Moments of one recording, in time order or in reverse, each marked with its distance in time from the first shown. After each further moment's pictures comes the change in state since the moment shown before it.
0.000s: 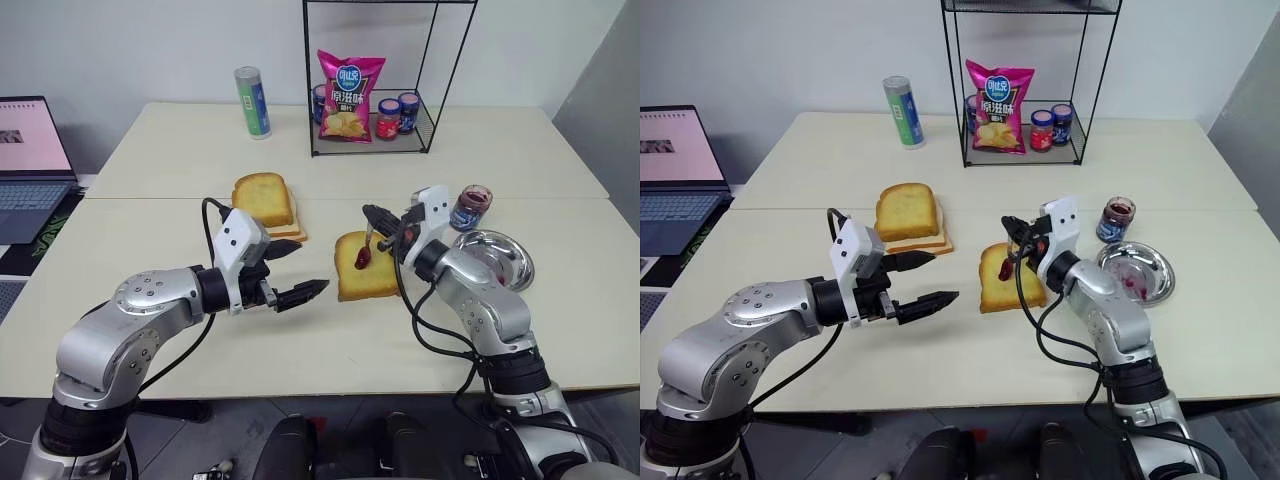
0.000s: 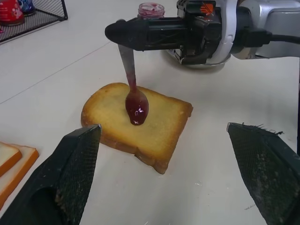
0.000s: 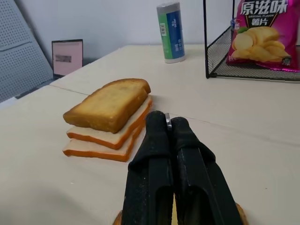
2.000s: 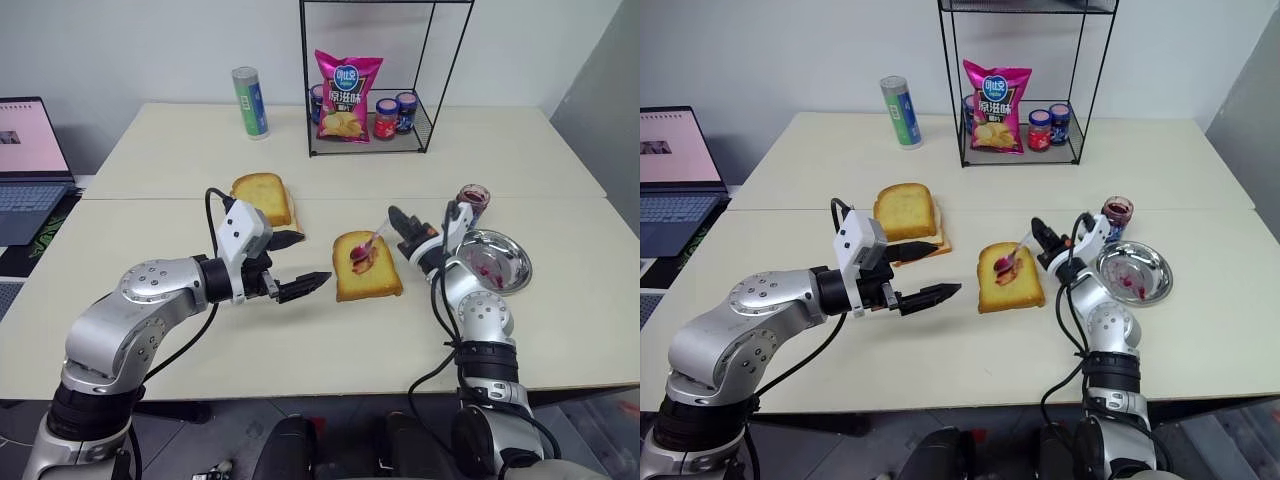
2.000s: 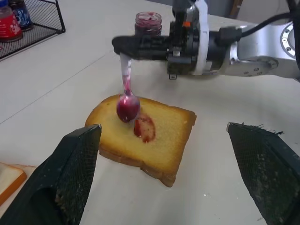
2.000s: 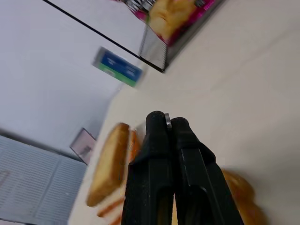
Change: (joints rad) left arm -0.052 0.000 -0.035 0.060 0.034 -0.057 -0.035; right arm -0.033 0.290 -0.407 0.273 0.345 0.158 -0.193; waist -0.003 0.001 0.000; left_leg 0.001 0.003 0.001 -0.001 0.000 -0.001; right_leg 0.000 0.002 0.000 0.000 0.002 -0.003
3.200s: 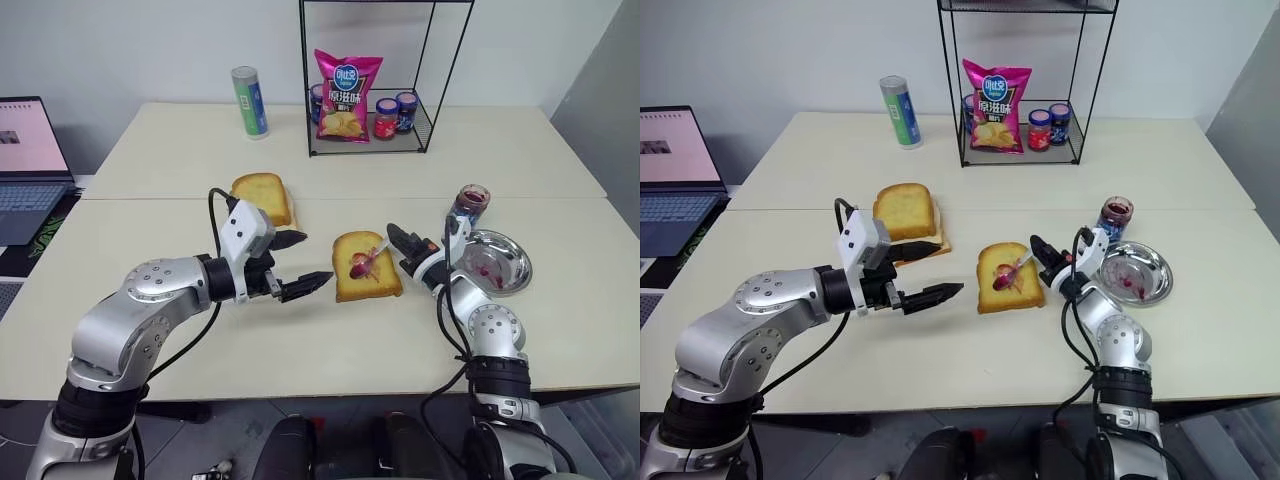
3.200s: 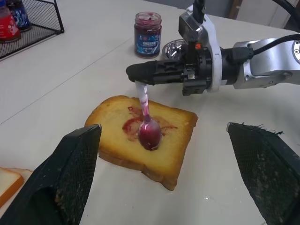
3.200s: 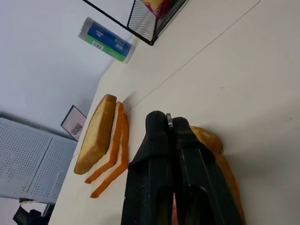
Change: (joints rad) left arm 0.012 0.001 -0.006 0.015 0.013 -0.018 -0.006; right arm 0.083 -0.092 0.017 -0.117 0.072 0.116 0.013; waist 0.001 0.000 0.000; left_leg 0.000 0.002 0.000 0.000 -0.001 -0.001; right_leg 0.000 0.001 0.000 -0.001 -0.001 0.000
